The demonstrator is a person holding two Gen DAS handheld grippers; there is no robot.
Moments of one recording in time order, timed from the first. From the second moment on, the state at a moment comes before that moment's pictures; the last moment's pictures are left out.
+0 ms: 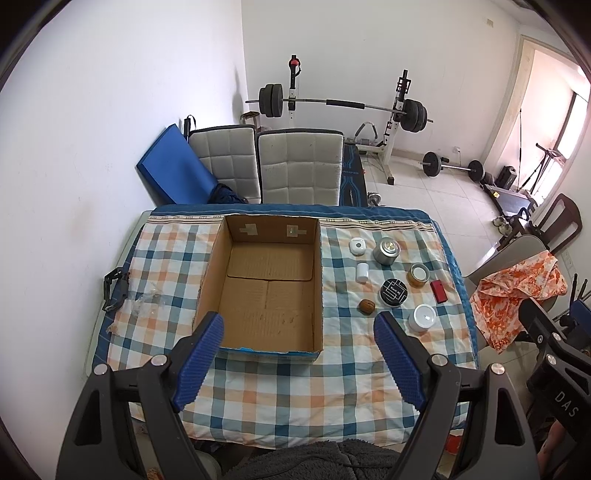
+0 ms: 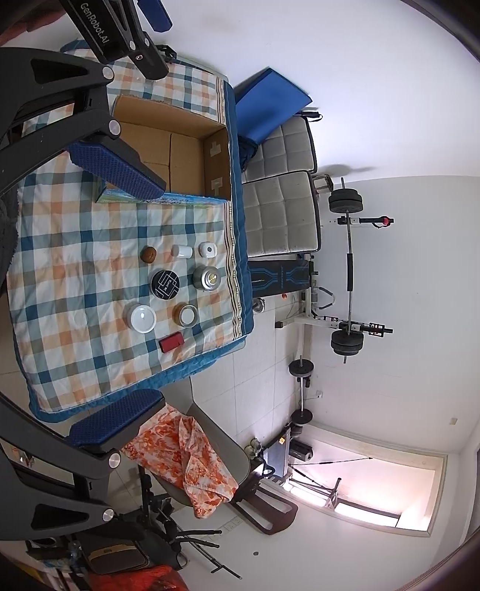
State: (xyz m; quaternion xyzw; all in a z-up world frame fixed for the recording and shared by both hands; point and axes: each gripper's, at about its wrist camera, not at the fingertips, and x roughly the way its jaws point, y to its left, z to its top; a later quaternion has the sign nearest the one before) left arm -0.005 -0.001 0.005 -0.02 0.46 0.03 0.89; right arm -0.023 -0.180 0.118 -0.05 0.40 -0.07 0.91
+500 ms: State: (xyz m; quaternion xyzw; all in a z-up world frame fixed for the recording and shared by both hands) left arm 0.000 0.005 -0.007 -0.04 0.47 0.02 0.88; right arm -0.021 -0.178 0.115 -0.05 0.41 -0.08 0.91
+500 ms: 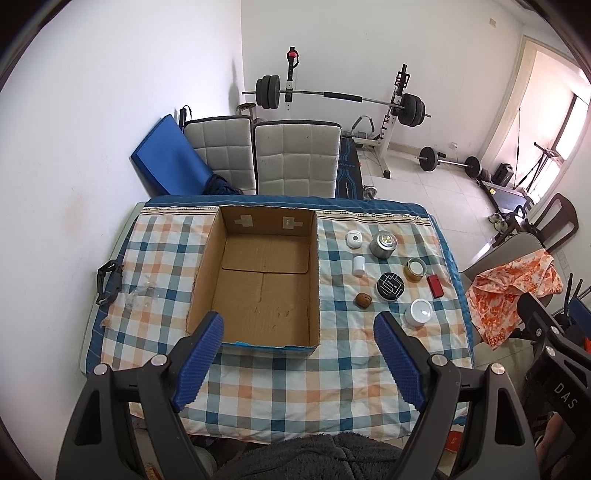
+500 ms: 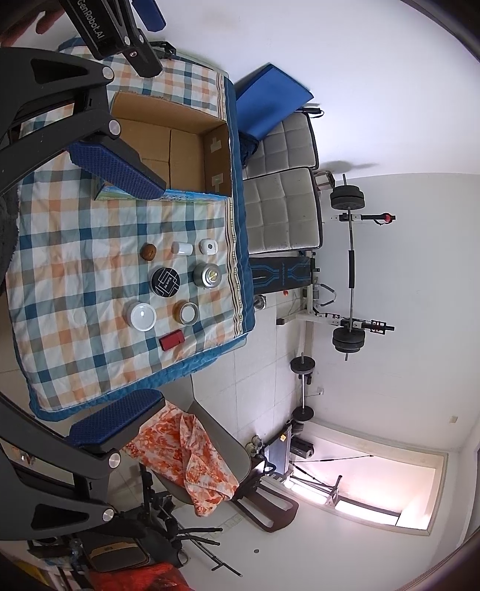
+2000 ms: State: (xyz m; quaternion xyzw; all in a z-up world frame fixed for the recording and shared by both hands) left arm 0.003 0.000 0.011 -0.01 0.45 0.04 0.89; right arm -0.019 -0.182 0.114 -0.05 0.40 -0.08 0.91
